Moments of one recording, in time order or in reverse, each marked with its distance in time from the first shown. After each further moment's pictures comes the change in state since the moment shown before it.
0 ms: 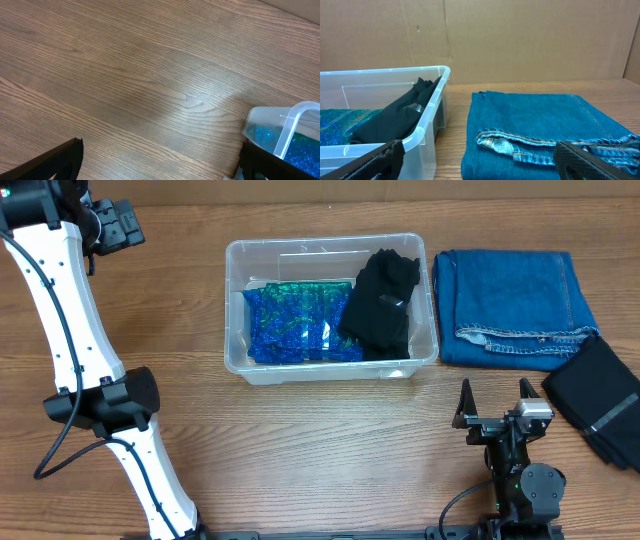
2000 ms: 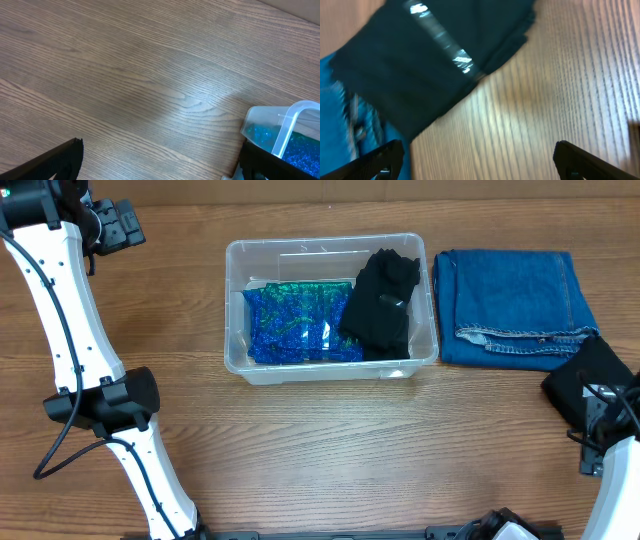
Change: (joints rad) left arm 0.000 0.000 0.000 0.000 0.007 0.000; right arm -0.668 1.133 0.866 -0.912 0.189 1.007
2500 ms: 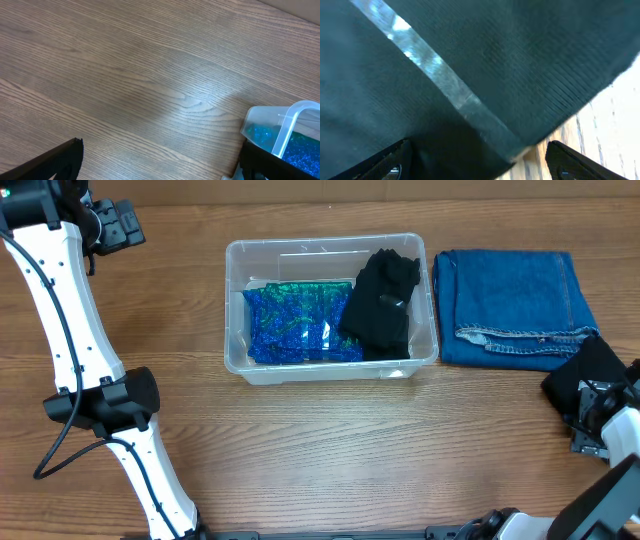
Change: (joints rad) left arm 0.000 0.000 0.000 0.000 0.000 0.000; right arm -0.045 0.377 -0.122 0.527 -0.058 0.002
